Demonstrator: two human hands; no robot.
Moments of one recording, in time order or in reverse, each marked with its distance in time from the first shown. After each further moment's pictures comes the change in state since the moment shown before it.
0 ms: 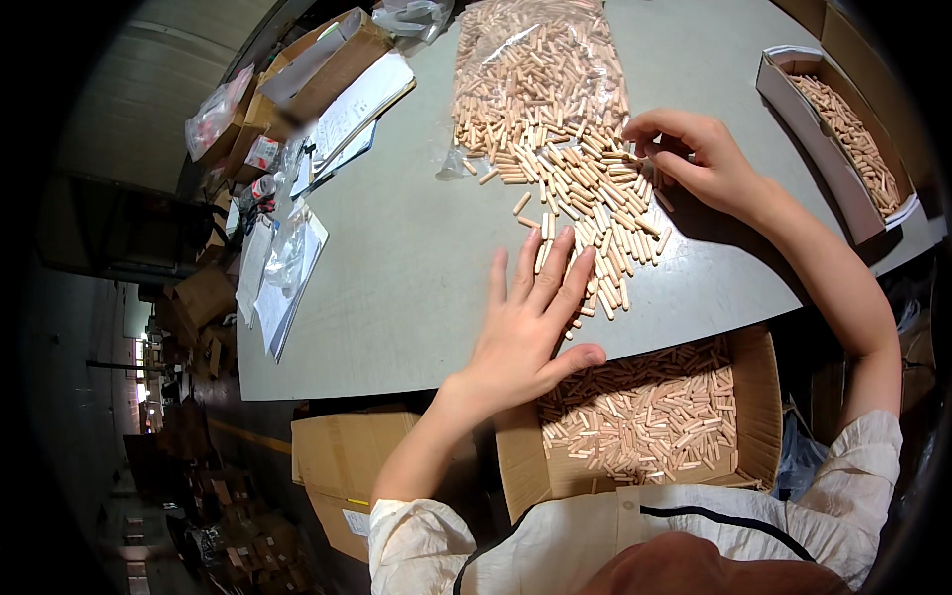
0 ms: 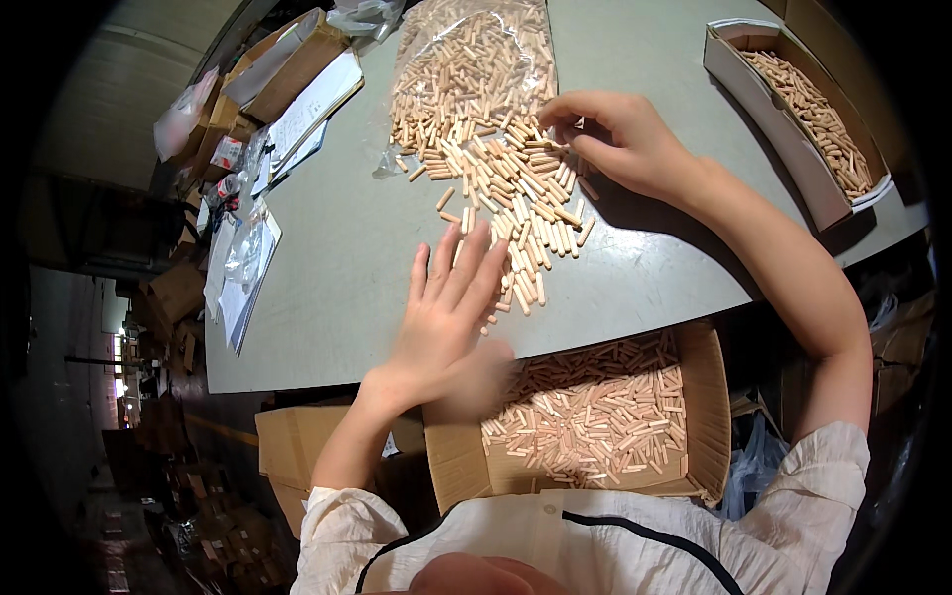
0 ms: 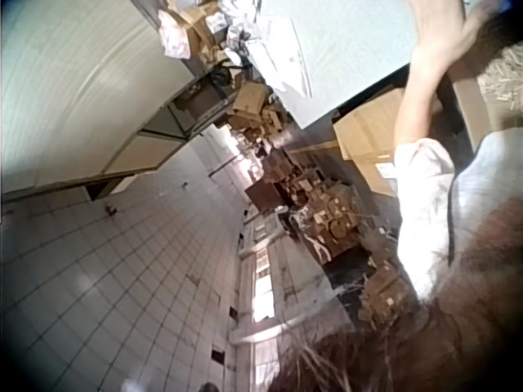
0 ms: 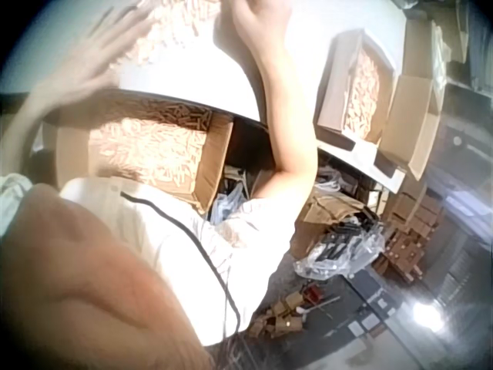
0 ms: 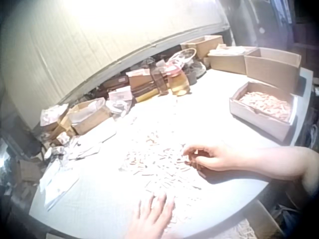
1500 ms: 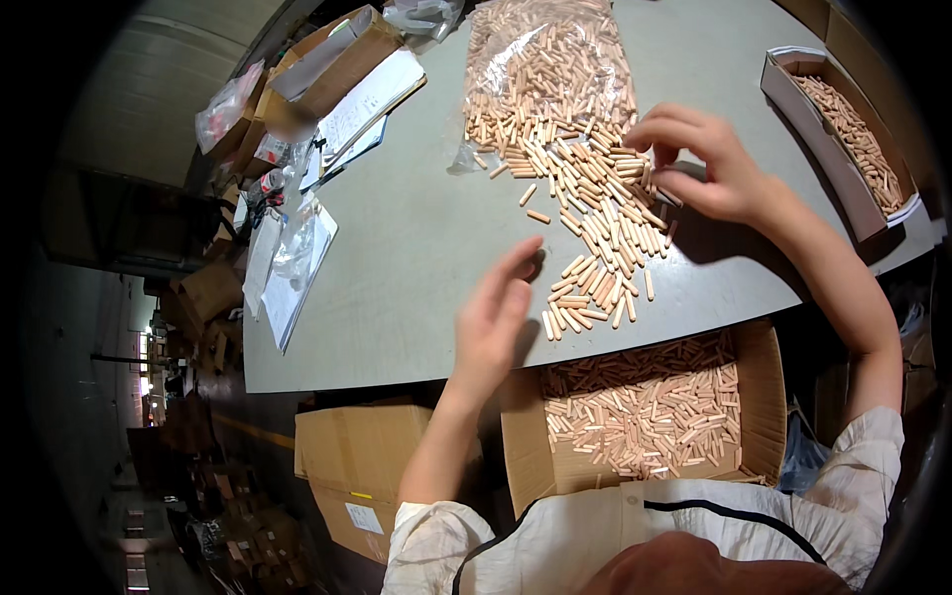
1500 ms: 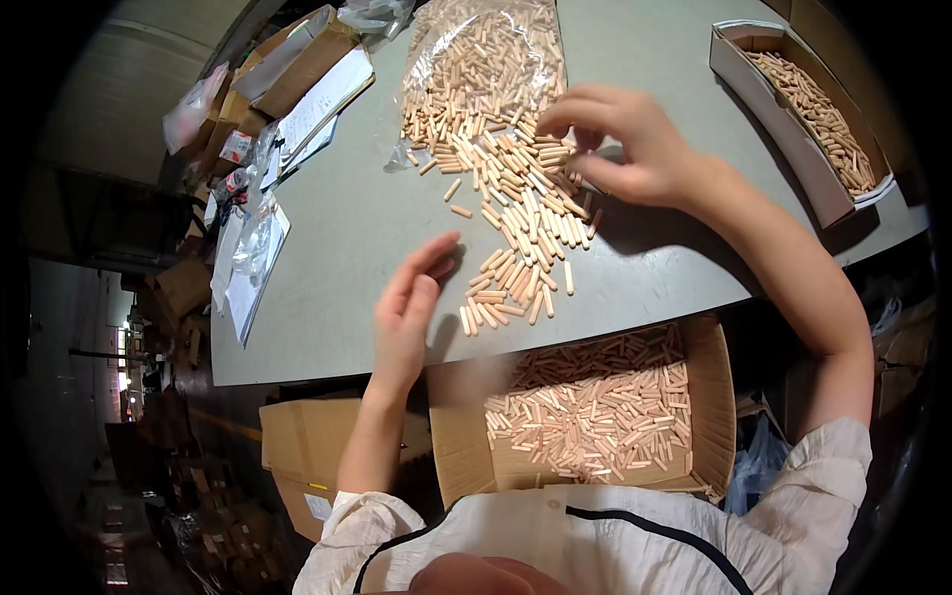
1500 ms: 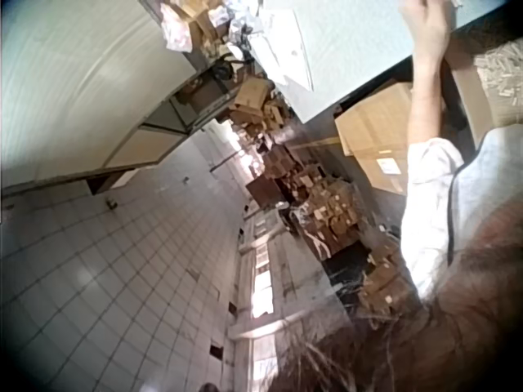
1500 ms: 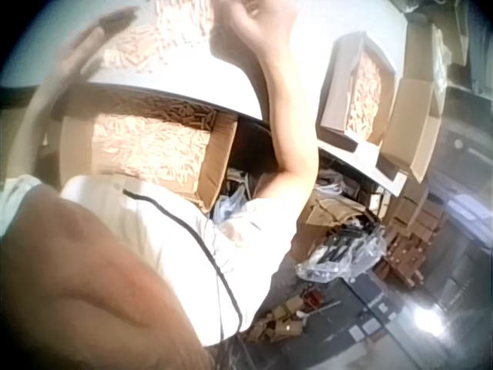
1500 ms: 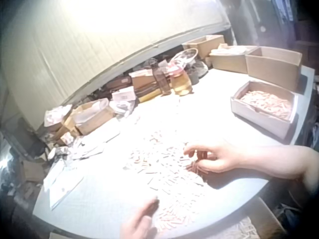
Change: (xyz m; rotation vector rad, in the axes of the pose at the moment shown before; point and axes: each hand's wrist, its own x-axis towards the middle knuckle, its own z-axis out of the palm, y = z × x) left_hand -0.020 -0.007 -0.002 -0.968 0.337 -0.358; right_hand 0.001 -0.017 -0.005 -0.106 -0.090 -0.206
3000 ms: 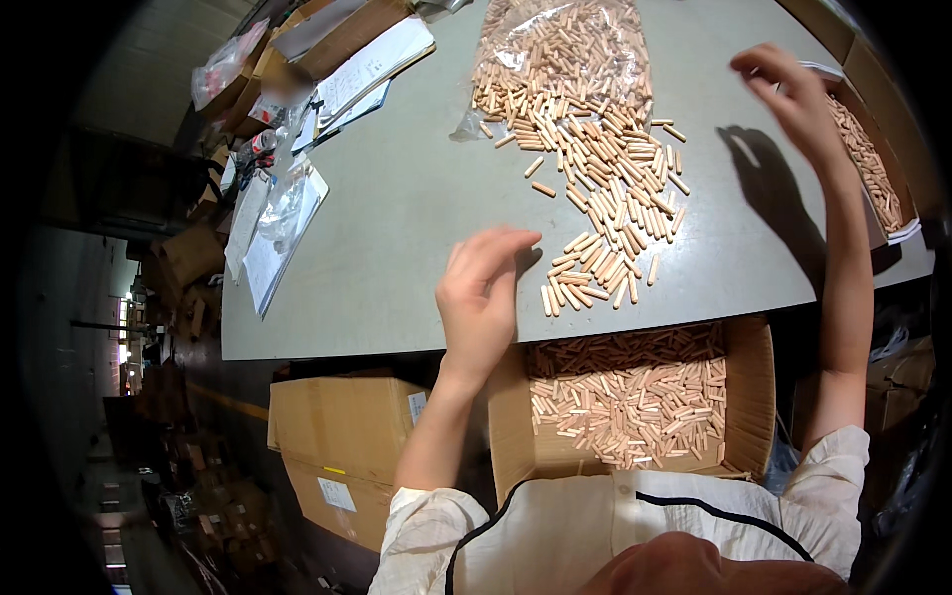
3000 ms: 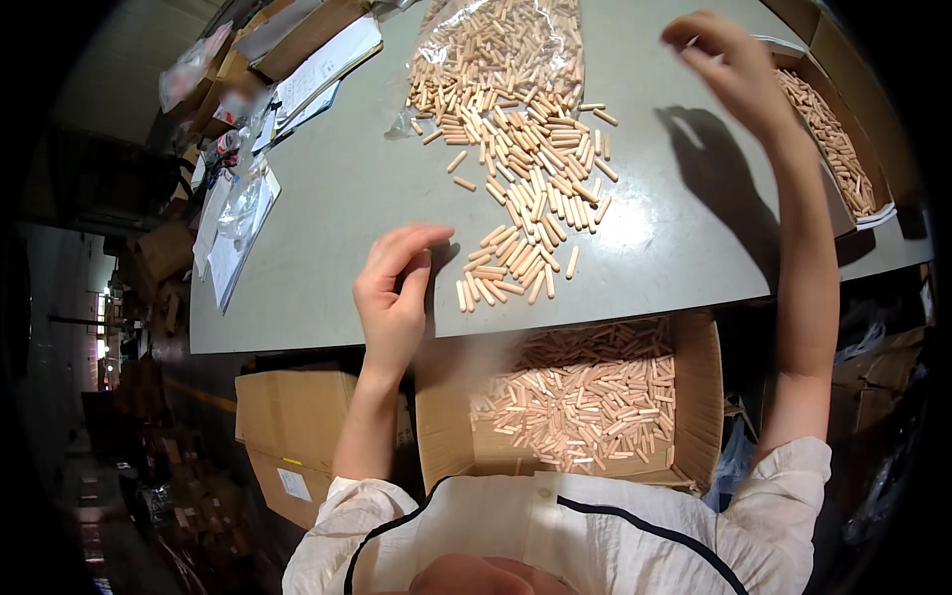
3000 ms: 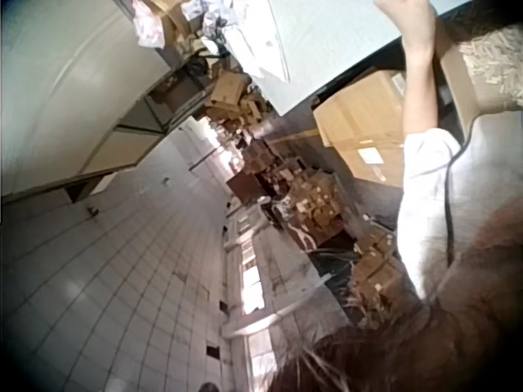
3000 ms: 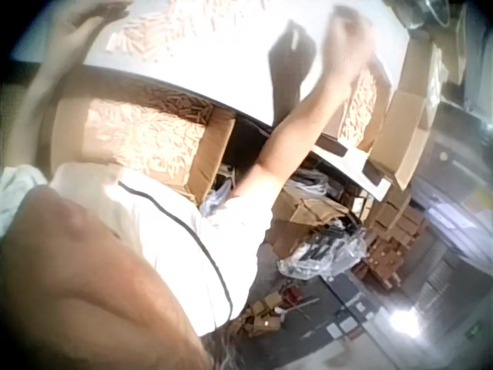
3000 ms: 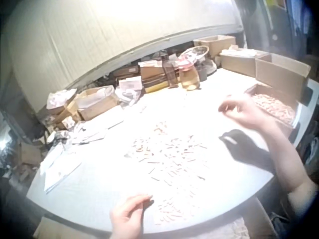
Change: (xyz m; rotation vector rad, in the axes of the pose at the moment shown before) left_hand -0.006 -0.005 0.002 0.383 0.266 0.210; right_hand -0.007 0.039 -0.095 -0.427 0.139 0.291
